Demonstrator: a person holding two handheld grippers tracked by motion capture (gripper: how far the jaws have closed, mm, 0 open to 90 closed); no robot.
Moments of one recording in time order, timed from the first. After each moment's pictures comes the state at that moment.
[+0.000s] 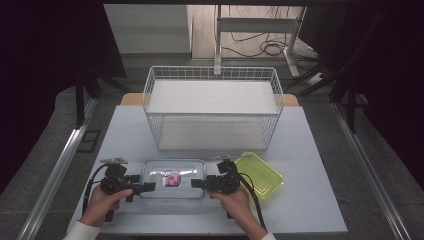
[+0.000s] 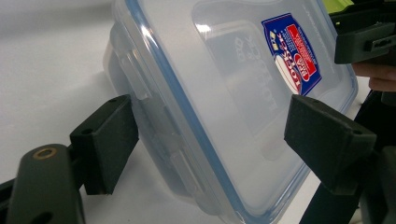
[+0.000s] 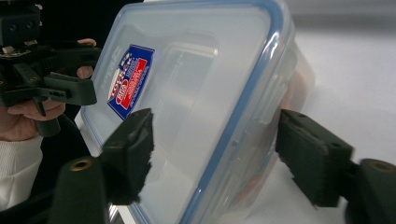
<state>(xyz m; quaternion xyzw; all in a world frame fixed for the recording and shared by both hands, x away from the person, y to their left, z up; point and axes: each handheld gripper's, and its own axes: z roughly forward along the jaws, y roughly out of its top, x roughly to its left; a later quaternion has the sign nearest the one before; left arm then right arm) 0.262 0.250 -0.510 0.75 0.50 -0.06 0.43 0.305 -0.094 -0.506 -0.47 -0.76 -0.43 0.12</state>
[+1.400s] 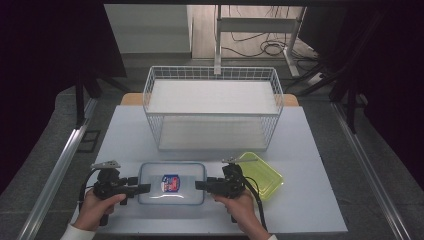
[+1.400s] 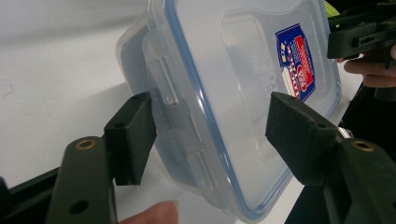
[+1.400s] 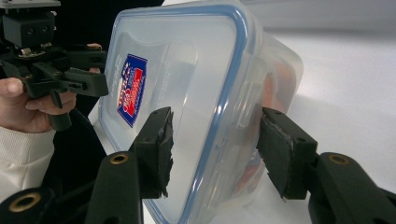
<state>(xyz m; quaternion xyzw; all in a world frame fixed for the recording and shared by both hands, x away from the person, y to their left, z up) 0.245 0.262 -0.504 0.74 0.48 -0.04 0.46 0.291 -0.108 -0.496 -0.45 -0.75 -0.46 0.12</state>
